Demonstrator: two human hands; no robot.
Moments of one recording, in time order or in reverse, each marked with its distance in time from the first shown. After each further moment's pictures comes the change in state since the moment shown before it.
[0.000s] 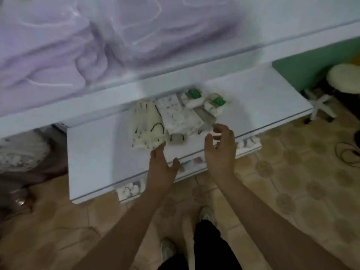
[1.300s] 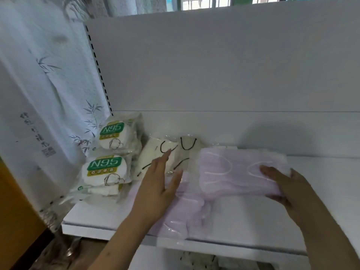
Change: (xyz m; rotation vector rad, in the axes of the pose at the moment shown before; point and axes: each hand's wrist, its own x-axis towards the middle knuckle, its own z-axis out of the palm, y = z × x) left_hand 0.020 0.195 -0.287 0.172 0.563 0.331; right_hand 0.181 -0.276 -0.058 0.526 -0.559 0.165
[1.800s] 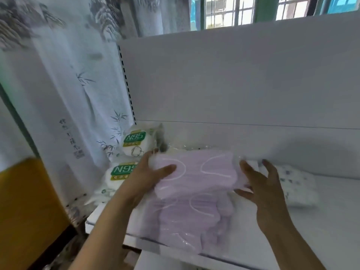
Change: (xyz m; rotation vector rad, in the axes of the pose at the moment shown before) left_hand 0.026 0.022 -0.070 -0.455 0.030 -0.455; right_hand -0.013 -0.009 0.089 0.257 -0.066 -0.097
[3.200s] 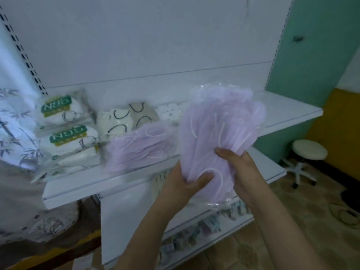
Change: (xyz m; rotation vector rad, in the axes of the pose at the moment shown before) left_hand -0.187 -0.114 0.024 -0.196 -0.793 0.271; right_hand -0.272 0.057 -0.018 0.020 0.125 -0.167
